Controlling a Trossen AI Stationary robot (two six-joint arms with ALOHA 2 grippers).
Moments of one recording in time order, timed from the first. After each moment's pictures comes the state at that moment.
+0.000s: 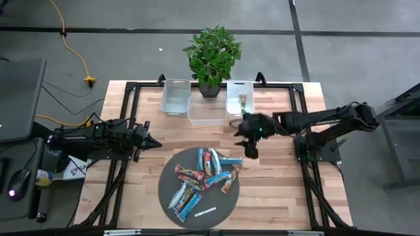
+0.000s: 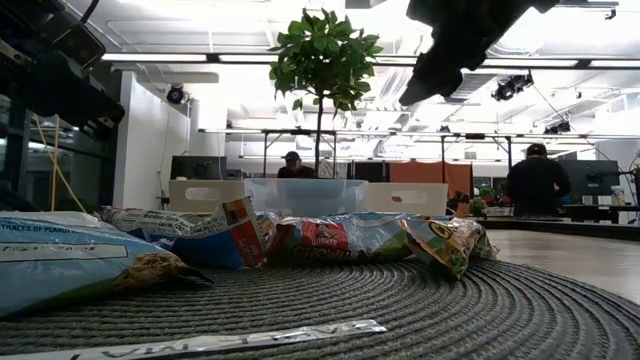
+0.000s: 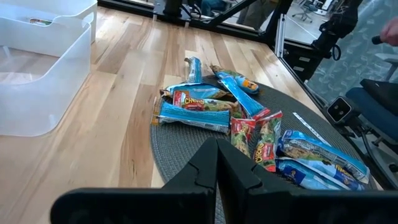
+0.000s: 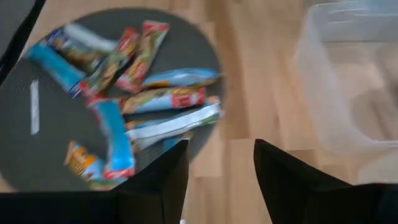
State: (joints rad) left arm 0.01 0.01 0.16 -0.43 0.17 -0.19; right arm 0.03 1.28 0.91 -0.36 -0.03 0.08
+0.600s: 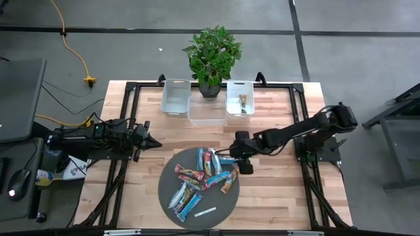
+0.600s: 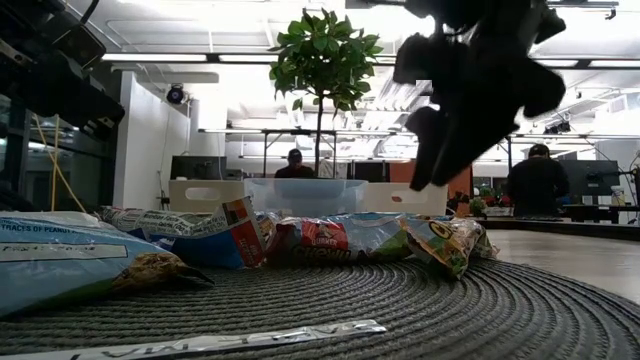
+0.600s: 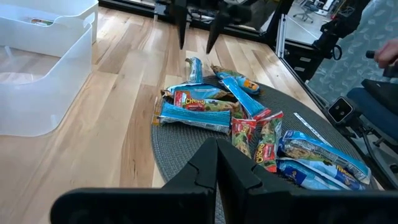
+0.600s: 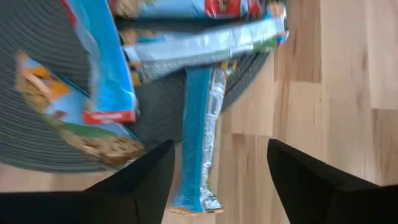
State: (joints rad) left arm 0.01 0.01 0.16 -0.43 0.16 -0.19; right arm 0.17 1.59 0.91 -0.35 0.06 0.09
